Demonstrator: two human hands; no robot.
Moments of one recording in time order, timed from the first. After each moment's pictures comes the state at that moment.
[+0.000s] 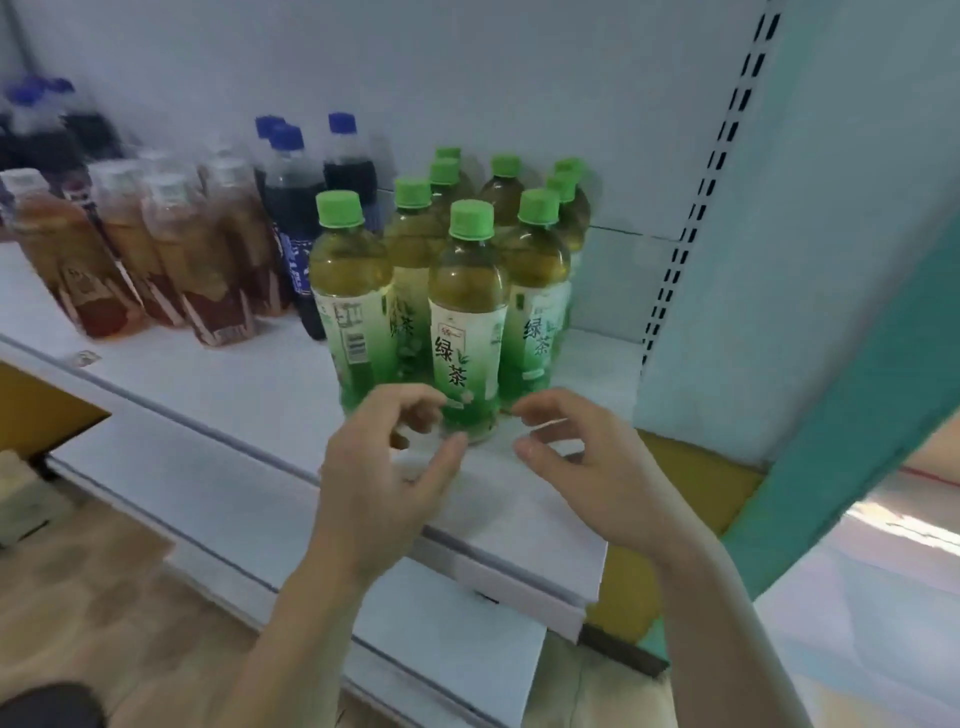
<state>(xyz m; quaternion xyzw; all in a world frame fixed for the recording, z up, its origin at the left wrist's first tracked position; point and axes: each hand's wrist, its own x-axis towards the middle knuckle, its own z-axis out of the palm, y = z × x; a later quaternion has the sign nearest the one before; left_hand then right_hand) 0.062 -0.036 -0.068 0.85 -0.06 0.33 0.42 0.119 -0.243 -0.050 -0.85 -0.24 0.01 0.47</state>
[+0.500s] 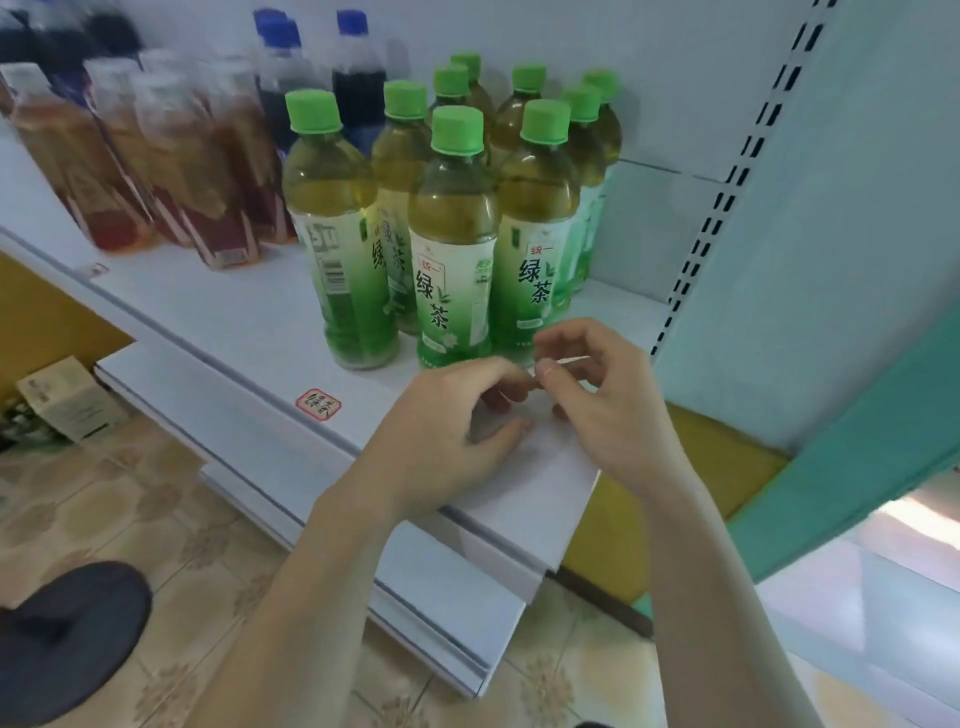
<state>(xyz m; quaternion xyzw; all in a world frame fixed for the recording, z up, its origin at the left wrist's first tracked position) 0.085 -0.087 -0.066 0.91 -0.11 0.17 0.36 0.158 -0.256 -0.066 -0.78 -0.23 -0.02 0.58</state>
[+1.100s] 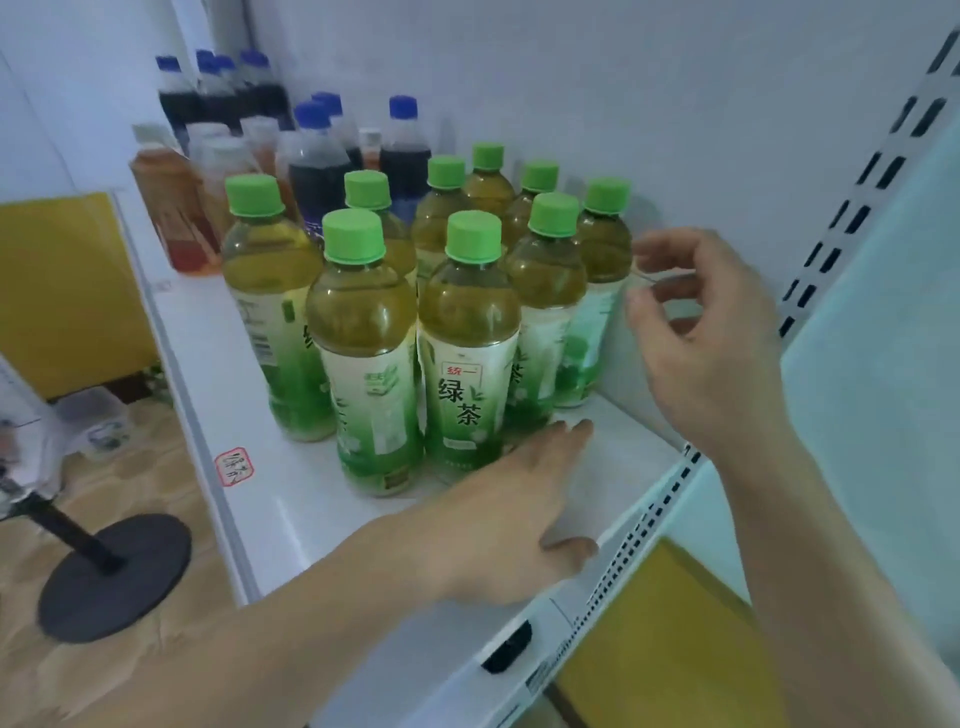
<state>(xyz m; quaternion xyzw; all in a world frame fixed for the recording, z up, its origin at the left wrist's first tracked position) 0.182 -0.182 -0.041 0.97 0.02 -0.02 0.24 0.326 -0.291 0.020 -0.75 -0.38 -0.17 0.52</state>
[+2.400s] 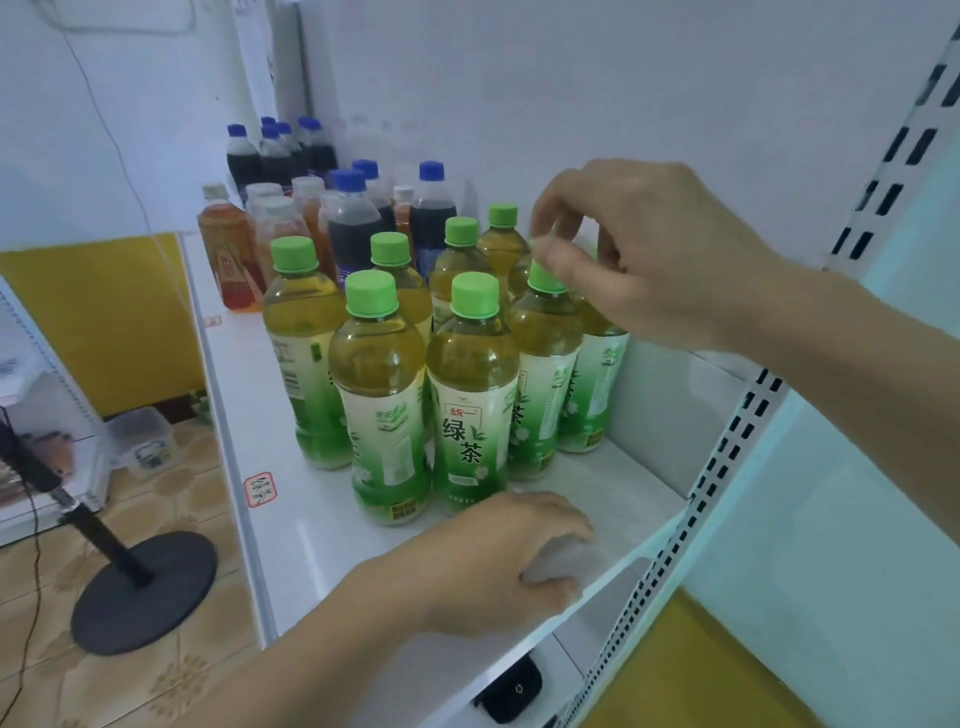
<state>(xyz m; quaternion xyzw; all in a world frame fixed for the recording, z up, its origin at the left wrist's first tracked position) 0.182 -0.180 -0.041 0.97 0.00 0.02 0.26 0.347 -0.265 0.127 -0.71 -0.64 -0.24 0.19</state>
